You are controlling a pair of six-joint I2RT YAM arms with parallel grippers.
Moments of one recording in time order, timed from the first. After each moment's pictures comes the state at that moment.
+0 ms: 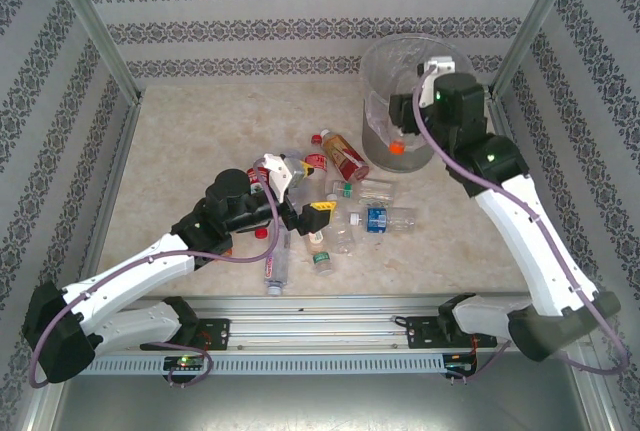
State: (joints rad) left arm -0.75 1.06 0.78 0.17 0.32 -0.12; right arm 0.39 1.27 1.56 -0.68 0.19 0.19
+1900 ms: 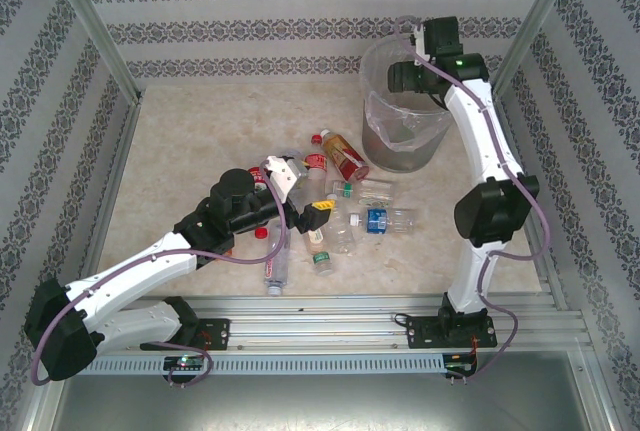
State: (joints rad) left arm -0.75 1.08 0.78 0.13 0.24 0.00; right arm 0.13 1.94 2.14 -0.98 0.01 0.08
